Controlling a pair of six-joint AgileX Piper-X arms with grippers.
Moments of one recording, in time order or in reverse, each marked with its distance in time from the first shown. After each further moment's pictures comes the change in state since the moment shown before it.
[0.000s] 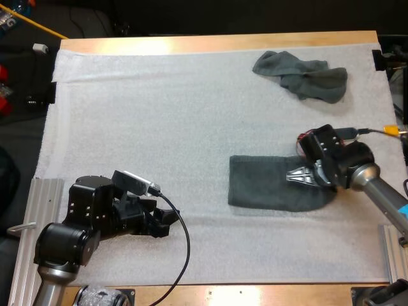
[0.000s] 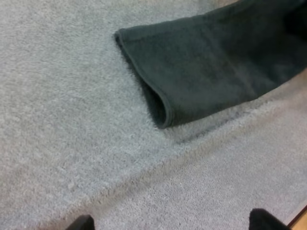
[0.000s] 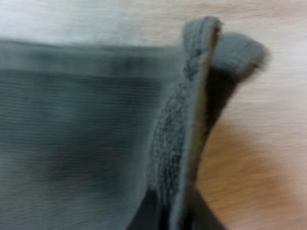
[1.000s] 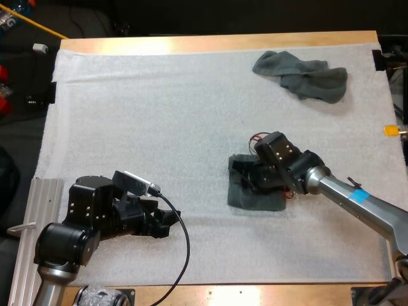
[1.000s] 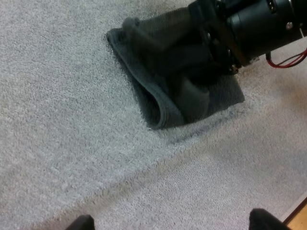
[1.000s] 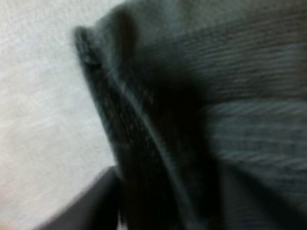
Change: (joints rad) left arm 0.000 0.000 0.000 0.000 0.015 0.000; right arm 0.164 0.243 -0.004 -0.505 -0.489 0.501
